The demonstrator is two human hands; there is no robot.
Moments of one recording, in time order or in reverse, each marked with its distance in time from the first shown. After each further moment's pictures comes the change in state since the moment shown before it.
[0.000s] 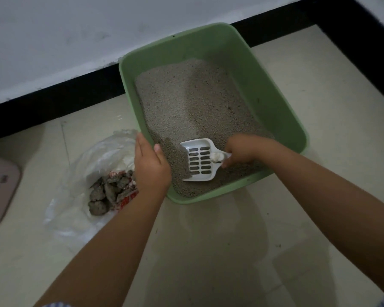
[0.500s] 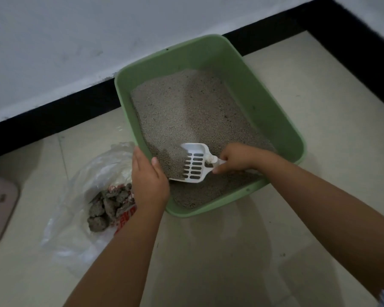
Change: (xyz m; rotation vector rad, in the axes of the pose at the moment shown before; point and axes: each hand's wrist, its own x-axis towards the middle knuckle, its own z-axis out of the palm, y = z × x) left_hand 0.002 -0.003 0.001 -0.001 0.015 0.024; right_hand 0.005 0.005 0.008 0.388 0.065 0.003
